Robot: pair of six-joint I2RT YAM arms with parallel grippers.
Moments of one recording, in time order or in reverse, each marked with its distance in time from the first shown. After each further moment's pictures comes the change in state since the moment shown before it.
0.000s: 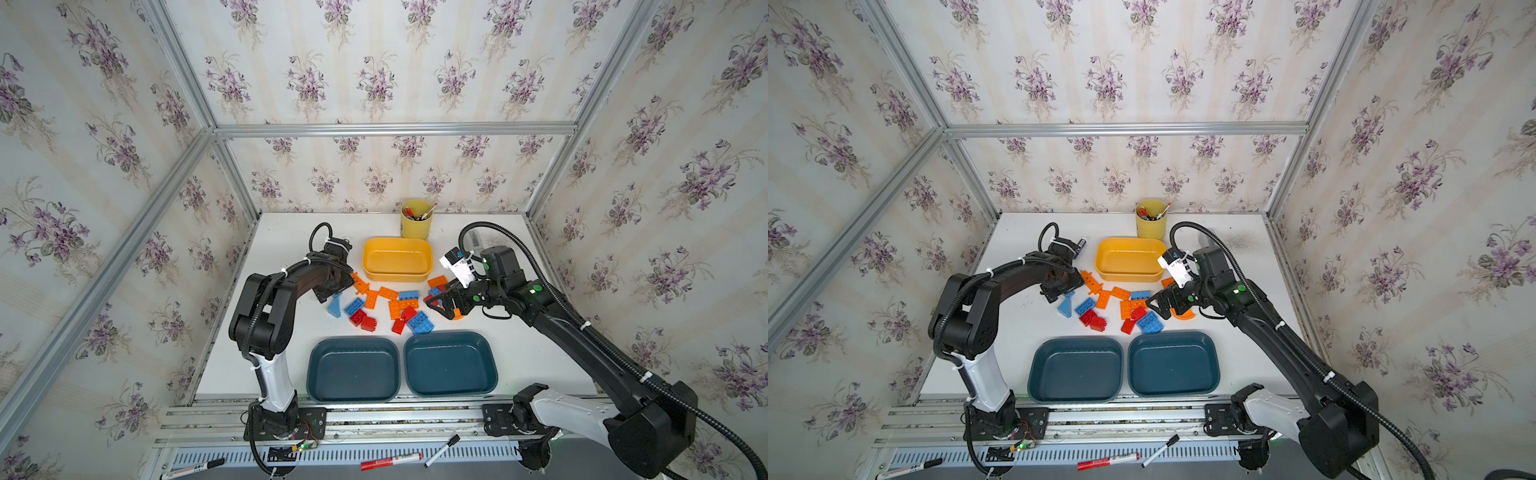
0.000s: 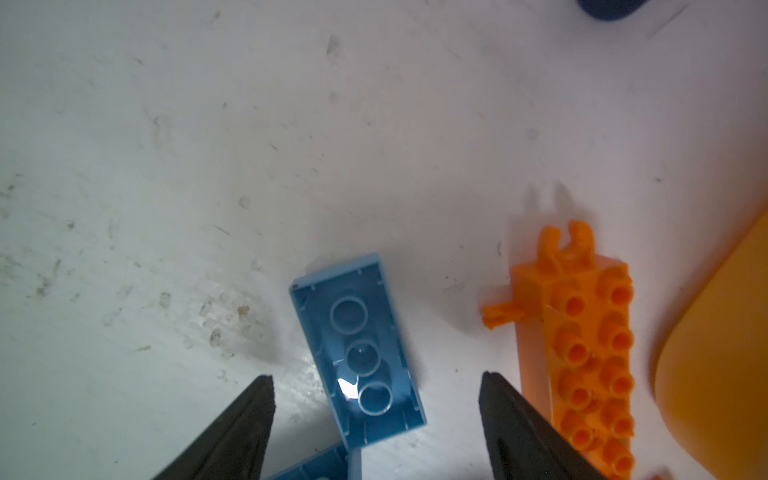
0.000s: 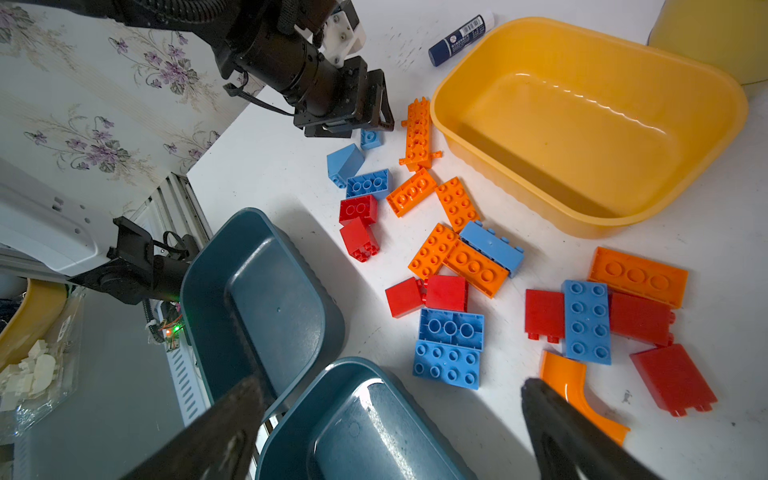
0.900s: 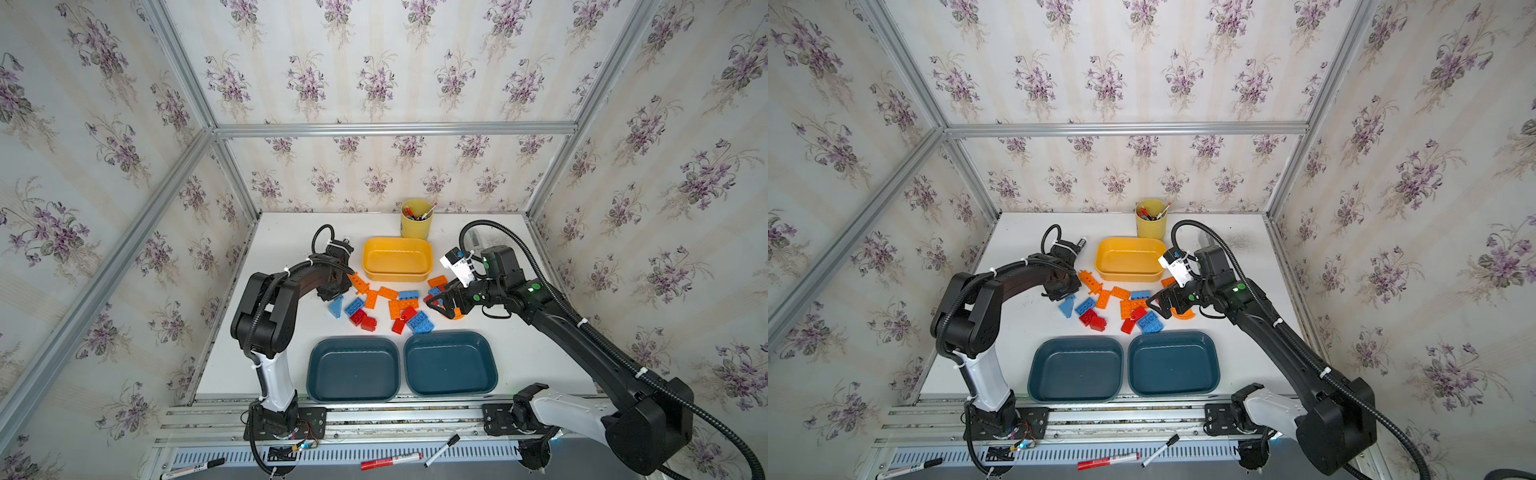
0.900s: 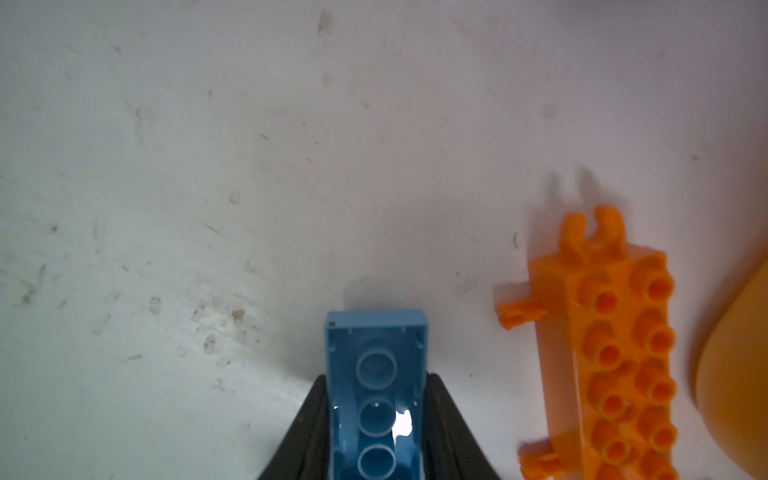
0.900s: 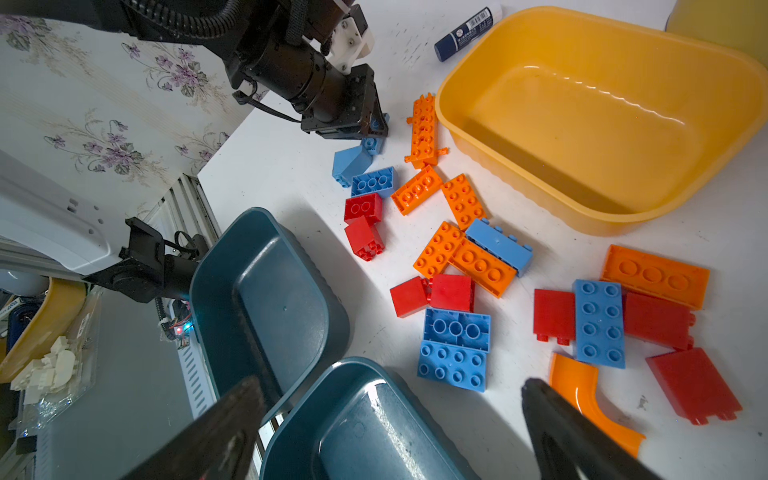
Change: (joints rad) left arm -0.012 -0.002 -0.019 0.008 -0.007 0.045; right arm -0.021 0.019 -0.013 0.024 -0.049 -0.002
